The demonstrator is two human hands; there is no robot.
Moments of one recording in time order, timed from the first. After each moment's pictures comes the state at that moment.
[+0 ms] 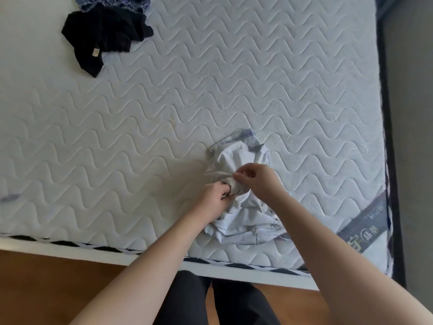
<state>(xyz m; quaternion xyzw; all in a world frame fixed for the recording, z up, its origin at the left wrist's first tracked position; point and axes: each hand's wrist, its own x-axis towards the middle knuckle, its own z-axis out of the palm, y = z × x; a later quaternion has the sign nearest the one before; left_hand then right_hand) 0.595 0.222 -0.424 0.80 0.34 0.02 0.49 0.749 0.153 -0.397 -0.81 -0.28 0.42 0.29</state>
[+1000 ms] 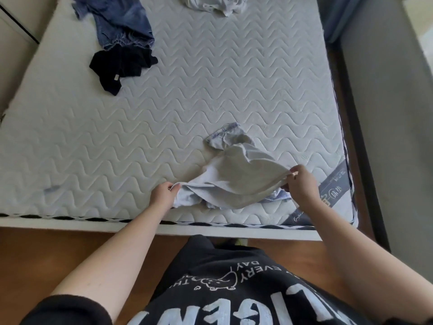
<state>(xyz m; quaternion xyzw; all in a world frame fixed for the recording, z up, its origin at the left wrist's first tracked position) 0.439 0.197 -0.352 0.72 0.59 -0.07 0.37 0.732 -0.045 -0.309 -0.91 -0.10 0.28 0.29</state>
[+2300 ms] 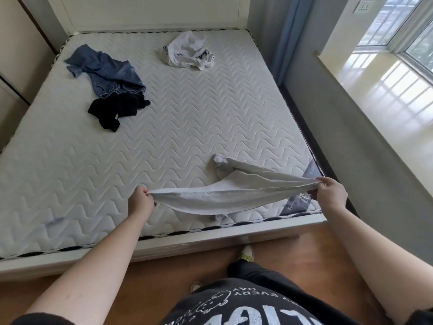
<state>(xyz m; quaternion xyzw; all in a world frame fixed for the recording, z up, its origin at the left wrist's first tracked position) 0.312 0.242 -0.300 0.72 0.58 0.09 0.37 0.640 -0.162 -0.261 -0.89 0.08 0.09 0.44</state>
